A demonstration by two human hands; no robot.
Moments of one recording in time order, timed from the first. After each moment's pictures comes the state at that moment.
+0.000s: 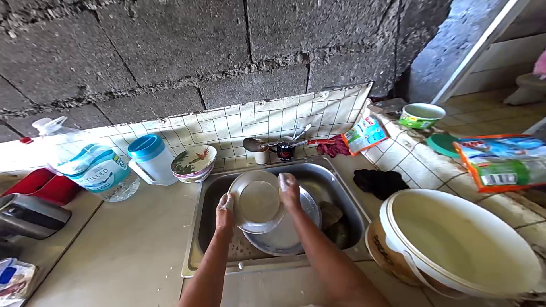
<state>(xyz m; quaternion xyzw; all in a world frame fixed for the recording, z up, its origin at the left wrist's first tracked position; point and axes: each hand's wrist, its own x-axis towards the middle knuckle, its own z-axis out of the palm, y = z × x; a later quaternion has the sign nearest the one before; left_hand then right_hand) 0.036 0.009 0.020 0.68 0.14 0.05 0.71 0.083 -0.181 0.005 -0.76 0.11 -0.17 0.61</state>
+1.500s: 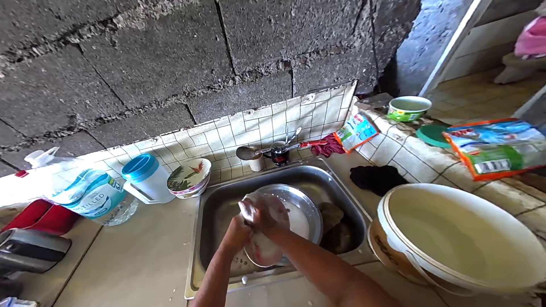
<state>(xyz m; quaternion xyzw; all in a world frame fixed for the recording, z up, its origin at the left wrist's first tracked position) 0.021 -0.004 0.050 0.83 -0.08 -0.12 0.54 0.071 -0.115 -0.006 -0.78 -0.16 -0.40 0.46</state>
